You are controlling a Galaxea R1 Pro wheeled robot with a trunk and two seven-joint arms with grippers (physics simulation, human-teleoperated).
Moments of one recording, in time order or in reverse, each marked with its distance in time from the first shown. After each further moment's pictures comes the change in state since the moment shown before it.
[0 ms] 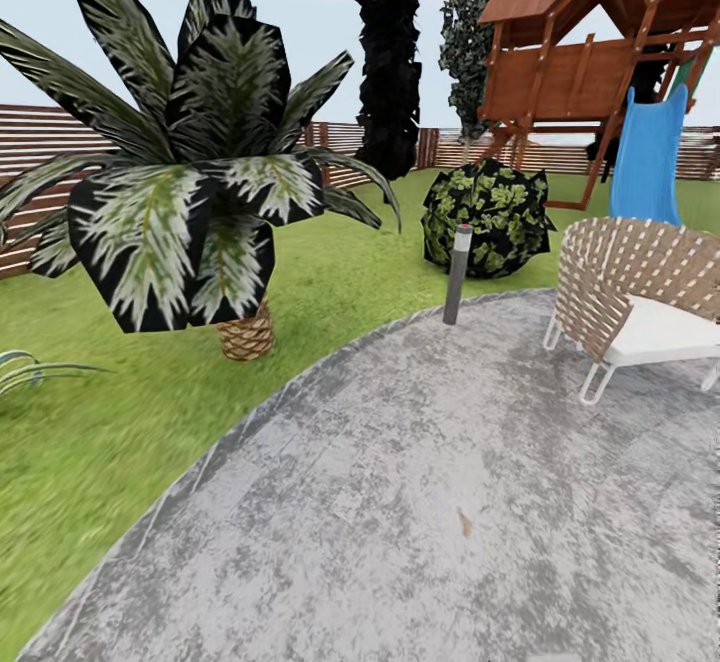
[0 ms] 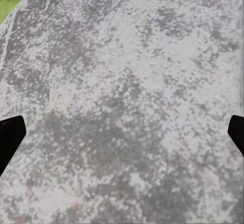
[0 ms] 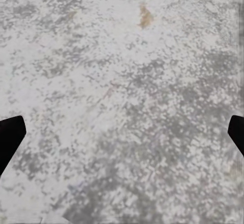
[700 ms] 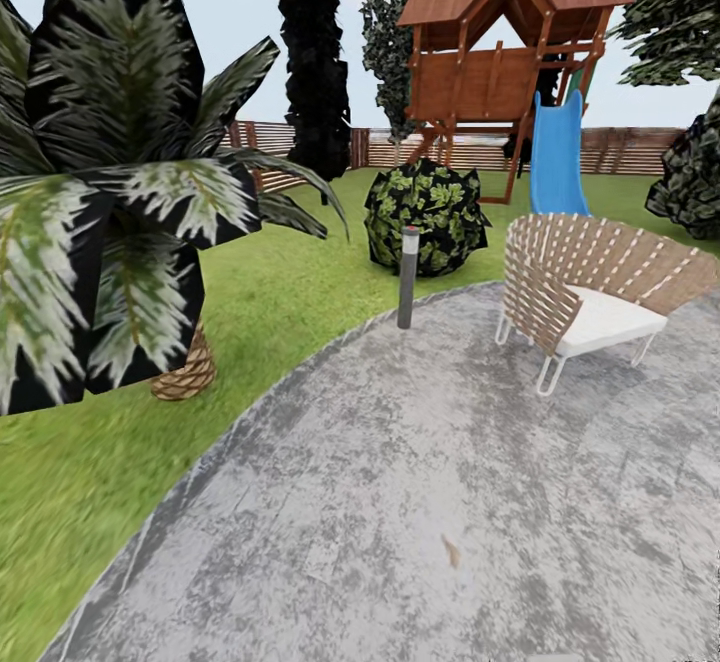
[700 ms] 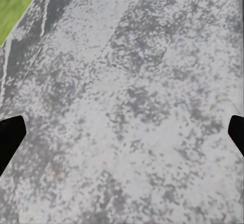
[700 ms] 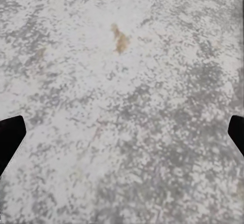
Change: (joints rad) left arm 0.000 0.000 0.001 0.000 0.001 -0.001 0.000; right arm 0.000 0.000 0.000 0.000 0.000 0.000 0.000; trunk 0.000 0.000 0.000
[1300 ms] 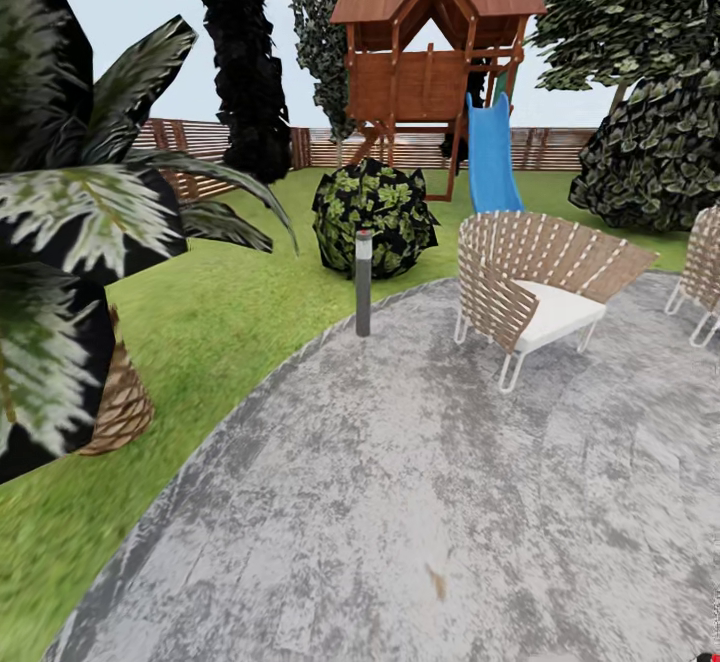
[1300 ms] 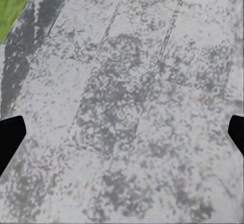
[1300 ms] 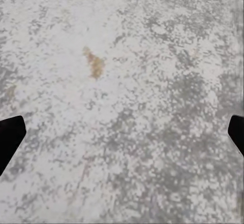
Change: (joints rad) left arm 0.000 0.000 0.000 0.000 -0.003 0.000 0.000; right arm 0.000 0.000 0.000 0.001 0.001 0.000 0.000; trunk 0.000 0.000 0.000
